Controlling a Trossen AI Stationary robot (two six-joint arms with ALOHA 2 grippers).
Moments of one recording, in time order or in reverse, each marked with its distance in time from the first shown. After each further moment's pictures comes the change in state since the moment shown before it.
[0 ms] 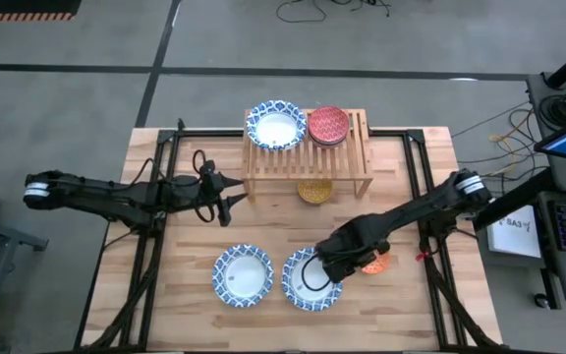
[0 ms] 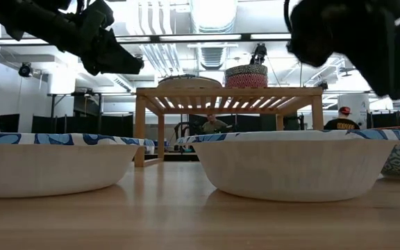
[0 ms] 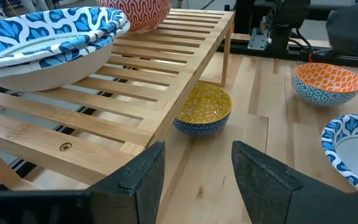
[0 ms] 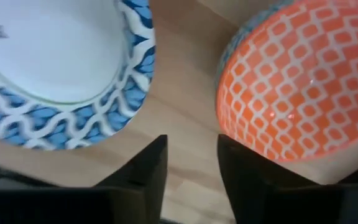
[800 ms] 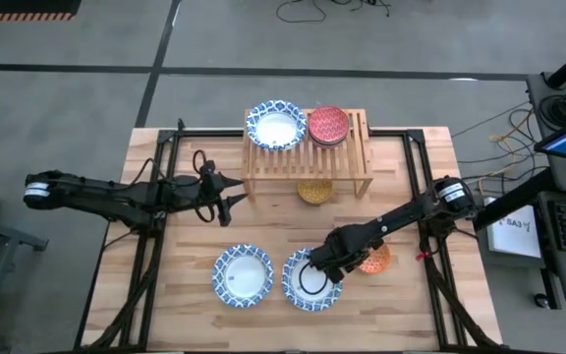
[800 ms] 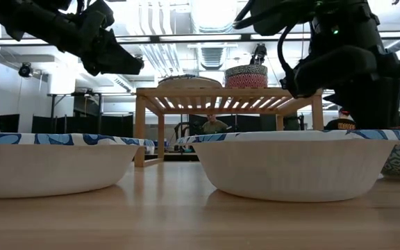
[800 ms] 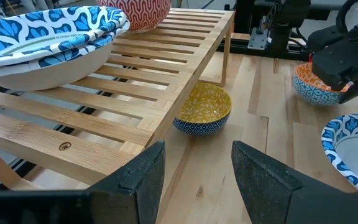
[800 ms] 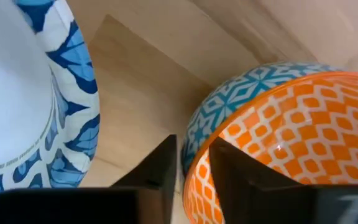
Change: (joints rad) left arm 0.000 0.002 0.000 0.001 0.000 -0.001; right arm 0.000 0.157 -0.001 -0.045 0.140 -0.127
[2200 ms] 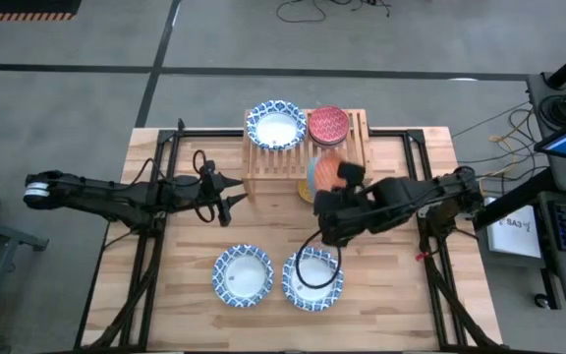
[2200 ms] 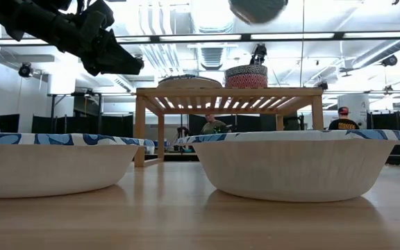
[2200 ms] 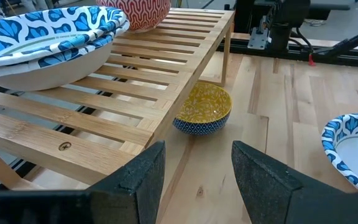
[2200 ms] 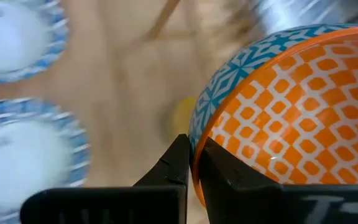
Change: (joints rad) left arm 0.000 0.000 0.000 0.001 0.000 0.001; right arm -0.018 -0.084 0.824 -0.389 0.720 -0.885
